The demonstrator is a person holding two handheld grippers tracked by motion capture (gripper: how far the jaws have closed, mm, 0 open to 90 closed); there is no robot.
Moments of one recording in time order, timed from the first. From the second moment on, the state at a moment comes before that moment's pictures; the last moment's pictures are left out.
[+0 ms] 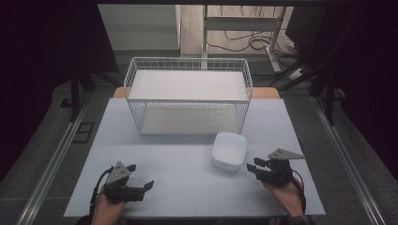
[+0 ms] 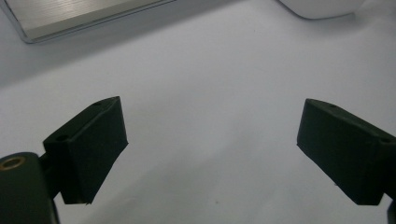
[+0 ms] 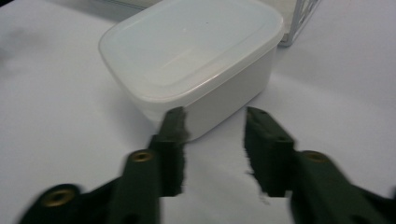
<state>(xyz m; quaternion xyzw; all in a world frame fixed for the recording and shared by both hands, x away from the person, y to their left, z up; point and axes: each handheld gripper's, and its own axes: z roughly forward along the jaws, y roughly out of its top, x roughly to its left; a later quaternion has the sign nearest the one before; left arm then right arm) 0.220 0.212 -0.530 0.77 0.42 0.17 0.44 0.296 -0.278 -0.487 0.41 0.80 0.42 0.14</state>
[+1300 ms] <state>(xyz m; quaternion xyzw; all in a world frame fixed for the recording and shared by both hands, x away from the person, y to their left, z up) 0.221 0.211 -0.533 0.78 0.42 0.17 0.44 0.416 -0.246 -0.489 0.37 0.81 0.41 0.18</state>
